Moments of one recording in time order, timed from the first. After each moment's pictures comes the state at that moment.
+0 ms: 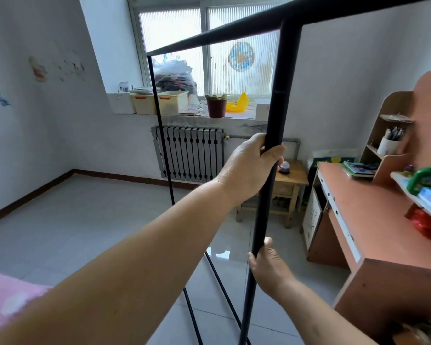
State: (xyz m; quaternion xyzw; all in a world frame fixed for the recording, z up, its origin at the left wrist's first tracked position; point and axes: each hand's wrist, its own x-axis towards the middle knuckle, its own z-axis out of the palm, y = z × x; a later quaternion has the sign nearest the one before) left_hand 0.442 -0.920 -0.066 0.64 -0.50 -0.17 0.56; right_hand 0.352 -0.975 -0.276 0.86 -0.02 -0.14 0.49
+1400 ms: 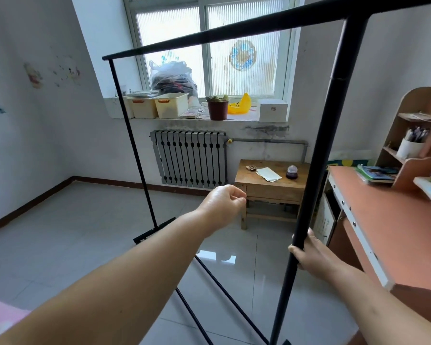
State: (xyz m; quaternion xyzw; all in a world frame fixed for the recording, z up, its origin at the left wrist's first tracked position) left_hand 0.565 -0.981 -0.161 0.79 -0.40 -0.21 0.42; right_hand 0.380 -1.129 -0.272 0.83 -0.41 0.08 -0.37
